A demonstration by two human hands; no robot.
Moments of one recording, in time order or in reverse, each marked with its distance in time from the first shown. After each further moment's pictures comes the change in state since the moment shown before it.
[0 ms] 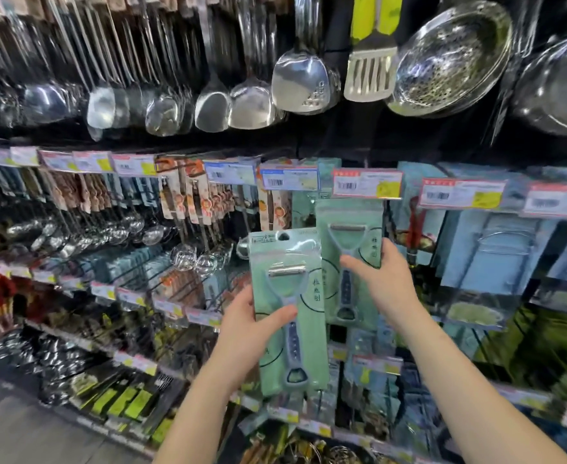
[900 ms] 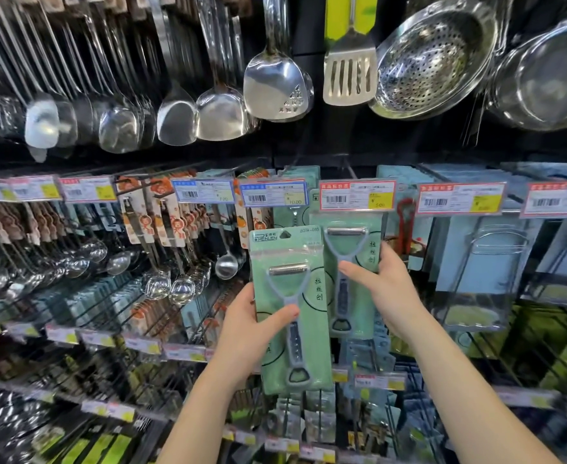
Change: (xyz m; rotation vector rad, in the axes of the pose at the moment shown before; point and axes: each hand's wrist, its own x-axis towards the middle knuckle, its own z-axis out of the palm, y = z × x) left_hand 0.065 -0.003 0.002 -0.018 -0.137 0.053; right_hand 0.018 0.003 0.001 0.108 -0.056 -0.046
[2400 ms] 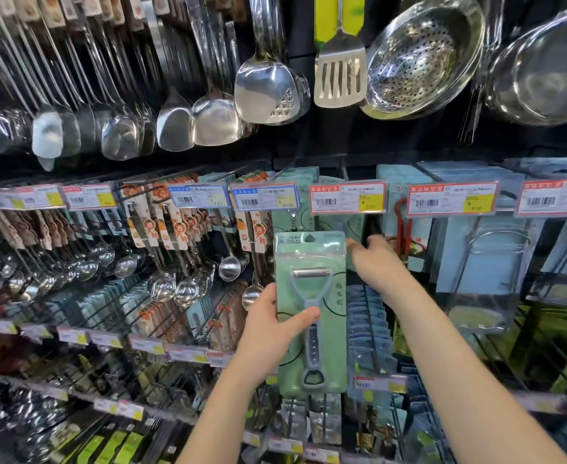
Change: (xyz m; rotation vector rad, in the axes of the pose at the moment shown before) left_hand 0.007 0.001 0.035 0.021 -0.038 0.054; right_hand 0.046 -0.011 -0.004 -0.343 0.099 0.436
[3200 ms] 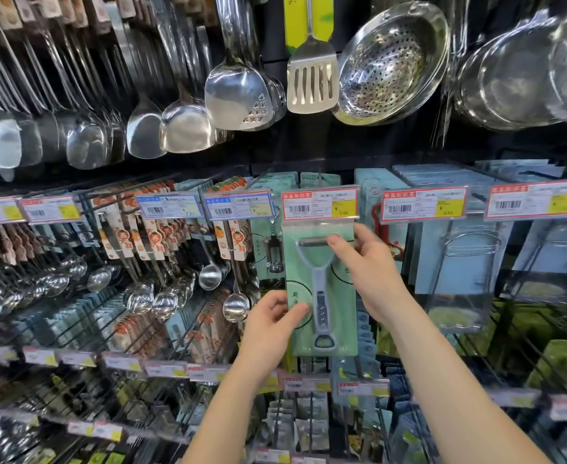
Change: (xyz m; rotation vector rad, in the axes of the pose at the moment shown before) left_hand 0.029 -0.016 0.033 -0.101 0.011 -0.107; right_hand -0.035 -0.004 -0.017 0.308 -0.002 -0.410
